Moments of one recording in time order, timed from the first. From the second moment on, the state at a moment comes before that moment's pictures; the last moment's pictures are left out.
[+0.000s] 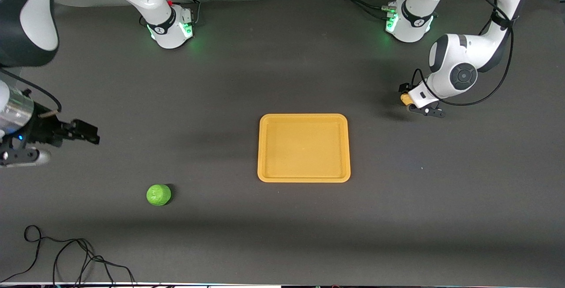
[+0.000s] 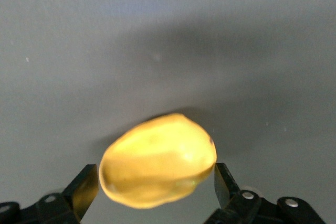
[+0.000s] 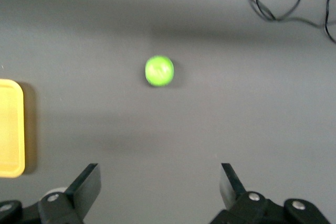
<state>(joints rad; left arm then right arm) 0.03 0.10 -0.13 -2.62 0.02 2.43 0.12 0.10 0.30 -0.06 -1.32 0.00 1.65 0.00</state>
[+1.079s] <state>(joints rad) -0.04 0.09 -0.17 -2.20 -0.14 2.04 -0.11 0.09 0.63 -0.05 -1.40 0.03 2.06 0.00</state>
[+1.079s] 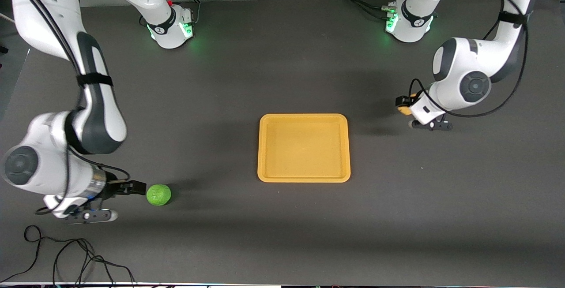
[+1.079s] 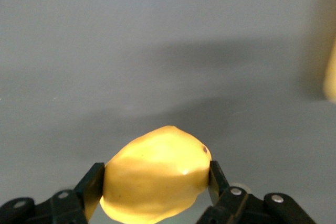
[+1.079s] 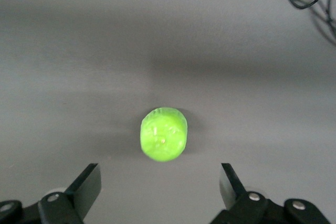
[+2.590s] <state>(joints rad) -0.39 0.67 -0.16 -1.66 -0.03 2.17 -1.26 0.10 0.64 -0.05 -1.45 0.06 2.14 0.00</state>
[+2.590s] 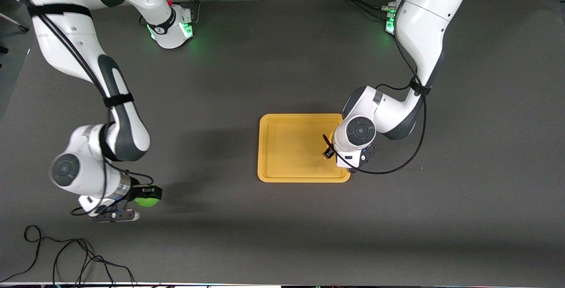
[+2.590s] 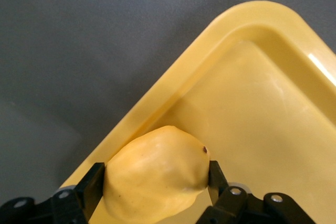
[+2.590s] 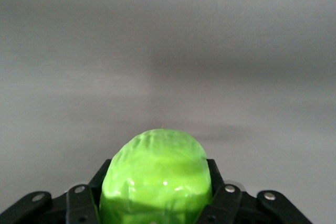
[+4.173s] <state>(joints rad) 0.06 -0.04 -0.13 -1.94 0.02 1.94 0.03 0.74 0.55 -0.04 -1.21 0.07 1.79 0.92</state>
